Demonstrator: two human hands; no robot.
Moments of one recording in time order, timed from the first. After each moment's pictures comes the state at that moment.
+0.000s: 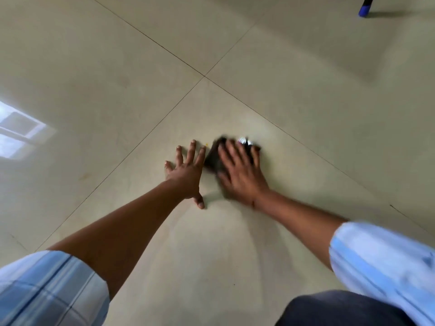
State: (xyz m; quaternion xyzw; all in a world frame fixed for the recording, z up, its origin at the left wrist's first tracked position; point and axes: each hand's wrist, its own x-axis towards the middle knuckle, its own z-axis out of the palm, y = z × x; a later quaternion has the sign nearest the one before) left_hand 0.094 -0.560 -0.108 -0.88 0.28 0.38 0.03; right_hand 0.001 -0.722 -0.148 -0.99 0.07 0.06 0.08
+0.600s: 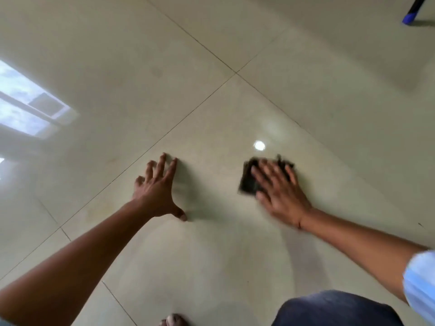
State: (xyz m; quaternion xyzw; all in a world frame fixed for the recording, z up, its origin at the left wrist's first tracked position) left_hand 0.077 -0.439 -0.101 -0.93 0.17 0.33 -0.01; right_hand -0.049 -0.745 -0.140 -0.99 -0.04 0.07 0.09
